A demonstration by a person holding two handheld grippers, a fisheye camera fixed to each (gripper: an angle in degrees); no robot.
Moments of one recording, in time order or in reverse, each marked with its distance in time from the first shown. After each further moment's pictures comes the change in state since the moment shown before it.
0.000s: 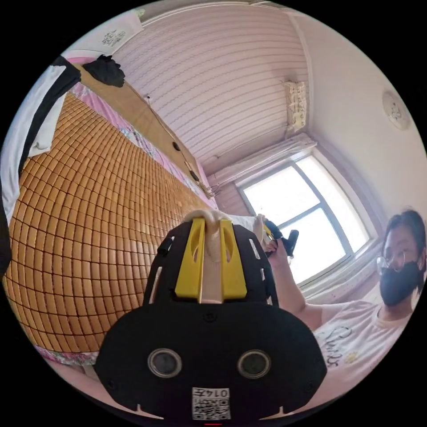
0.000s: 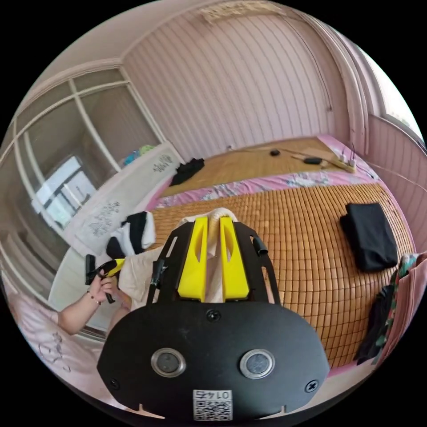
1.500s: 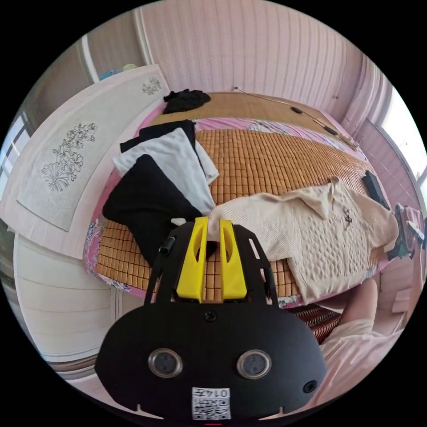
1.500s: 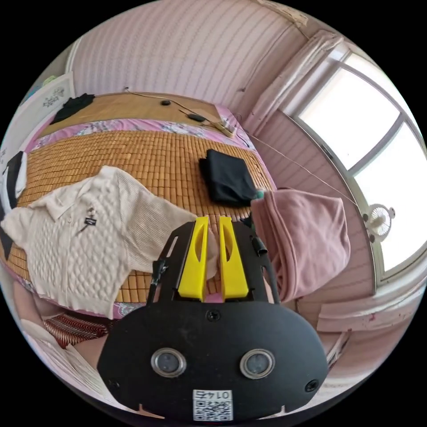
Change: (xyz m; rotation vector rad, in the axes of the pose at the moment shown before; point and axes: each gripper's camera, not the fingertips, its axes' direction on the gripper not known) left arm -0.017 -0.020 -0.015 -0.239 -1.163 0.203; right arm 0.006 0.047 -0.028 -0.236 0.850 -0.053
